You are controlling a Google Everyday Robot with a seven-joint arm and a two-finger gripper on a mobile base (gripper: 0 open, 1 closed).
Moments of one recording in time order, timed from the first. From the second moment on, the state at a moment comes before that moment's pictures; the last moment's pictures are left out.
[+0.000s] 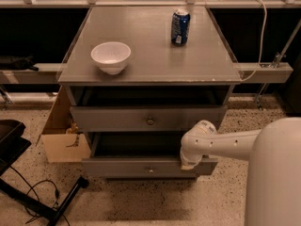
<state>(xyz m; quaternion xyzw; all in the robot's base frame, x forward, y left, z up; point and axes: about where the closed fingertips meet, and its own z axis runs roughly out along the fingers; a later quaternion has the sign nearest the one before) 0.578 -0.160 0.401 -0.67 0.73 -0.04 0.08</state>
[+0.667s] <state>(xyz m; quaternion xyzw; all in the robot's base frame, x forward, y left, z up) 0.578 -0.160 0.401 -0.67 0.73 -0.04 0.08</state>
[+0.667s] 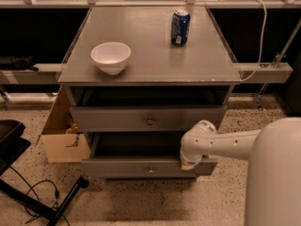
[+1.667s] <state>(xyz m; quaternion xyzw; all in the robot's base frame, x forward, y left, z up) 0.577 -0.160 0.398 -0.67 0.74 -0.04 0.07</state>
